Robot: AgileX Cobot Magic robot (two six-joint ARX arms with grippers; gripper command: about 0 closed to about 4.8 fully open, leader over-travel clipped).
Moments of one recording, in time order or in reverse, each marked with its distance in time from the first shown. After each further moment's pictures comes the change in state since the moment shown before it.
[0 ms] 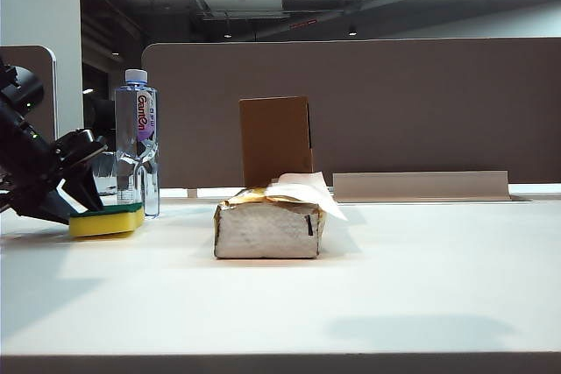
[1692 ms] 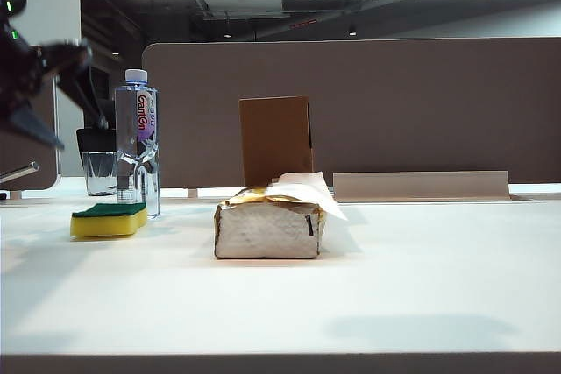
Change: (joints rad) left arm 0.003 -0.261 0.095 -0.309 0.019 0.068; right arm 0.000 0.000 0.000 0.000 0.000 0.000
